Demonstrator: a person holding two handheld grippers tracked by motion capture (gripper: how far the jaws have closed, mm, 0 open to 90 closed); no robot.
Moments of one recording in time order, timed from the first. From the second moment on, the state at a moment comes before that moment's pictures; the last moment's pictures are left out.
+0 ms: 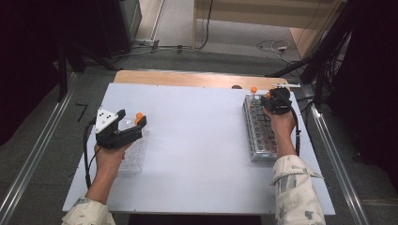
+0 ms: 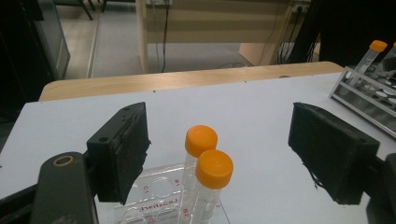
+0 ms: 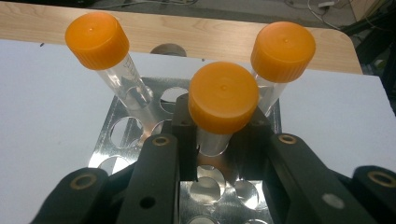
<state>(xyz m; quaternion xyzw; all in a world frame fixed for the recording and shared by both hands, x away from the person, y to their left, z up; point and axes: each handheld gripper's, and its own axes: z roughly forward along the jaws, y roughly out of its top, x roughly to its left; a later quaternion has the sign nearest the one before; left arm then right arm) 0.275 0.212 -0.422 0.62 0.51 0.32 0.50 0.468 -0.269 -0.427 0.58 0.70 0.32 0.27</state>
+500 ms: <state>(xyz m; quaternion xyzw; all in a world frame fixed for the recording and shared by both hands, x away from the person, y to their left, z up) 0.275 0.211 -0.422 0.62 0.51 0.32 0.50 0.460 -0.270 -0.414 0.56 0.69 0.34 0.29</state>
